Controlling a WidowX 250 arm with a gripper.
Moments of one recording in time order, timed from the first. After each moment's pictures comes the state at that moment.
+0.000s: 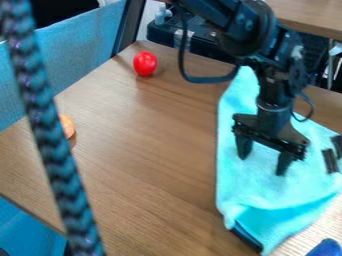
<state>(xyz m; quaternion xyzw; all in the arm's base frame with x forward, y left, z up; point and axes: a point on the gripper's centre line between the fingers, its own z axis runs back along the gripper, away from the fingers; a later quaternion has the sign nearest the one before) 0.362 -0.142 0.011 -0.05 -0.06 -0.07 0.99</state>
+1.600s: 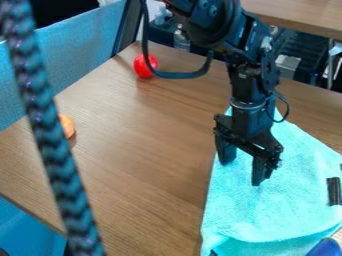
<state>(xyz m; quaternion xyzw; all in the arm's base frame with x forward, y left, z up) 0.341 -0.109 0.025 -0.06 -0.04 -0.16 0.98</state>
